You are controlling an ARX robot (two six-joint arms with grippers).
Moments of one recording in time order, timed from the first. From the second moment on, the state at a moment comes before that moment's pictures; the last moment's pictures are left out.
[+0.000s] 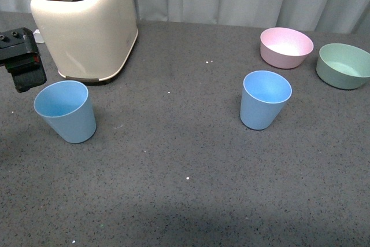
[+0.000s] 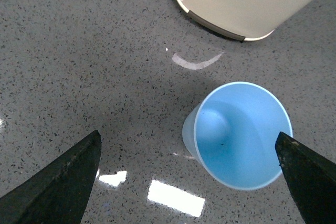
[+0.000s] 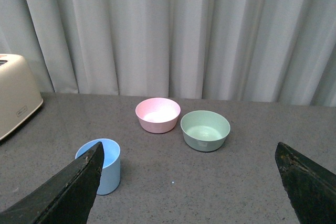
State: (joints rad) left arm -0.06 1.65 0.69 0.15 -0.15 -0.37; right arm 0.00 0.00 0.00 0.00 0.00 -0.01
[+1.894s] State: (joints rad) left arm -0.38 2.08 1.22 -0.28 -0.04 -0.63; right arm 0.00 0.00 0.00 0.00 0.00 -0.01
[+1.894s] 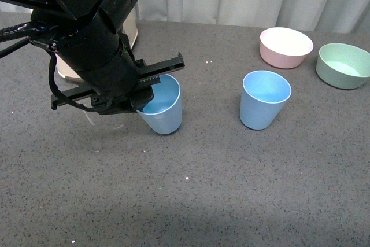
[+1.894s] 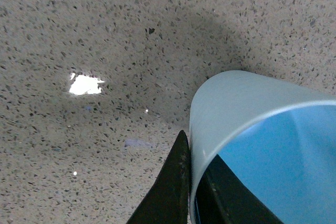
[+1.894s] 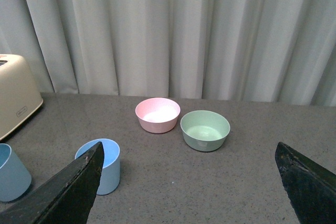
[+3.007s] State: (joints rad) left arm -0.17 1.48 0.29 1.17 -0.16 -0.02; right arm 0.00 0.00 0.00 0.00 0.00 -0.01
